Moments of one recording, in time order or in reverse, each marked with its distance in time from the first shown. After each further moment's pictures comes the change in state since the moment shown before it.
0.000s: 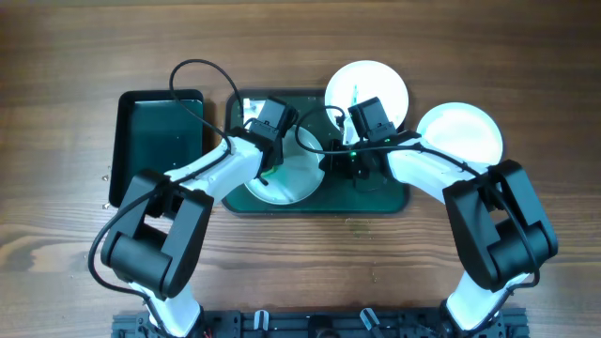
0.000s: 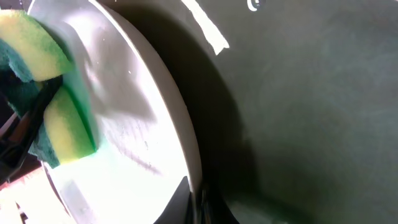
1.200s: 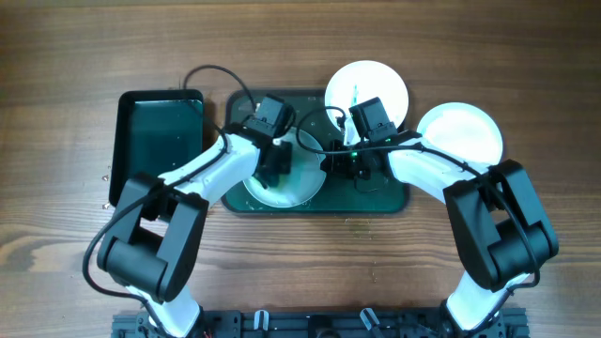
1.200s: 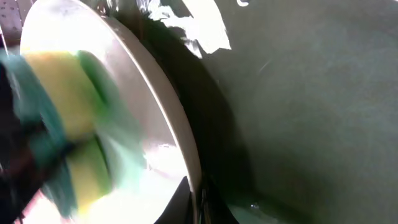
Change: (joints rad) left arm 0.004 -0.019 0.020 -0.089 0.372 0.162; right arm -0.003 0.000 0.000 -0.008 0.000 -0.012
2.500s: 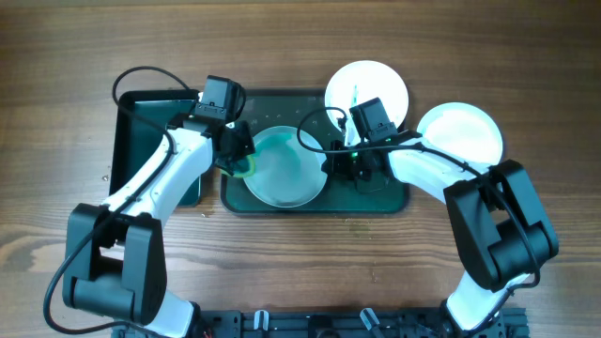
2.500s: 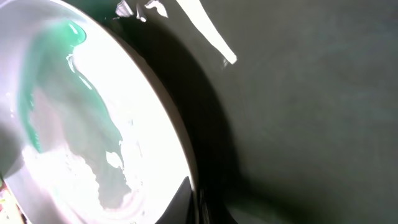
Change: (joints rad) left arm 0.213 -0.156 0.015 -0.121 -0.044 -0.176; right arm -0.001 0.000 0.000 -0.021 0.004 0.016
